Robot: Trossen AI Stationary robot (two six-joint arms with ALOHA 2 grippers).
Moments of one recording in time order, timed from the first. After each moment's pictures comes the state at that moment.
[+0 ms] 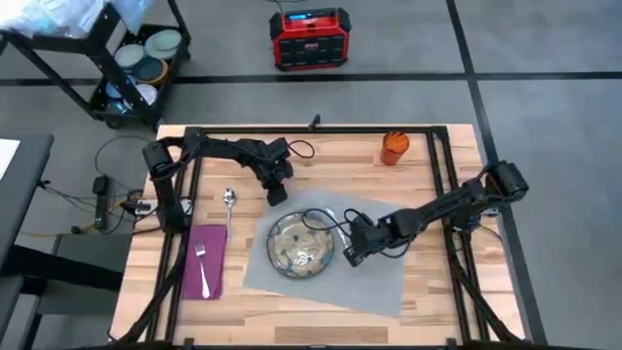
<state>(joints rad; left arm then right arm) 0.53 1.88 1.01 -0.53 0.42 0.11 0.31 1.62 0.86 -0.42 0.13 1.23</state>
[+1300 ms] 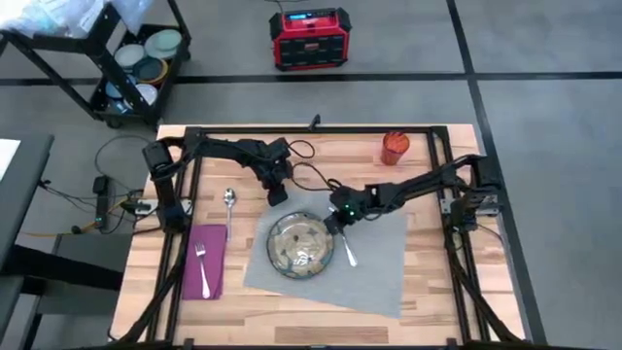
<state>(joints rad) 0.52 1.88 1.01 -0.52 0.42 0.11 -0.05 1.78 0.86 -0.01 -0.07 0.87</state>
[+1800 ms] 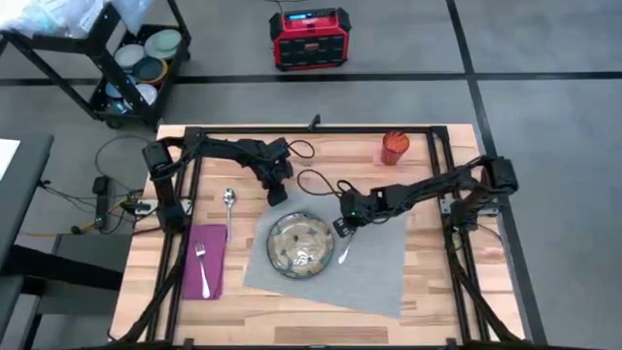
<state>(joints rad) 0.52 1.88 1.01 -0.52 0.42 0.12 0.03 1.65 0.86 -0.27 0.09 0.97</state>
